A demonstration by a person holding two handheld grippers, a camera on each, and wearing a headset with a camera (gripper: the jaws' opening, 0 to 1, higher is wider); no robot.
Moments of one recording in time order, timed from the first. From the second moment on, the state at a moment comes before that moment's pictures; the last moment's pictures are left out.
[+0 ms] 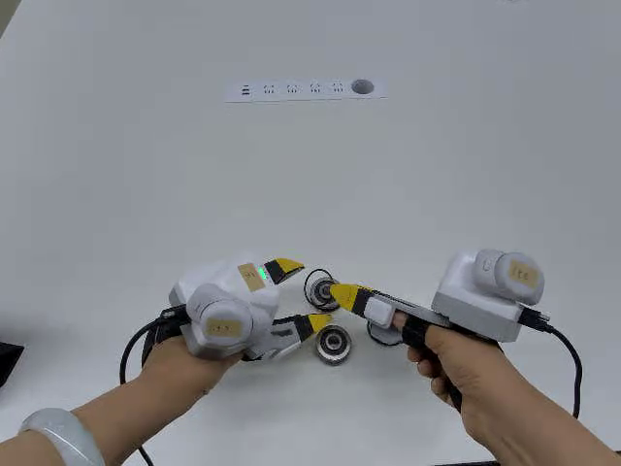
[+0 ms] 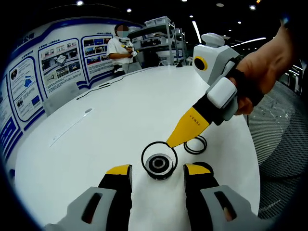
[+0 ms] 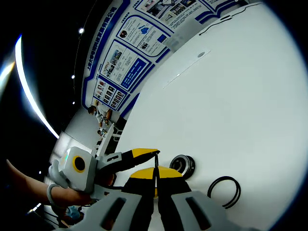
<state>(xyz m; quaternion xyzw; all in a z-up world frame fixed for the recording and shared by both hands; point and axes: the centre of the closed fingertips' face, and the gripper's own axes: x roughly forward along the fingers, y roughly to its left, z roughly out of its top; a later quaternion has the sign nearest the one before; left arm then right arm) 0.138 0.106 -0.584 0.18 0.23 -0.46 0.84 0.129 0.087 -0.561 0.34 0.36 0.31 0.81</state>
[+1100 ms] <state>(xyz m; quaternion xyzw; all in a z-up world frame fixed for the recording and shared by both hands) 0.129 0.116 -0.591 0.17 0.24 -0.45 0.84 0.103 0.010 -0.597 0.33 0.39 0.21 0.83</state>
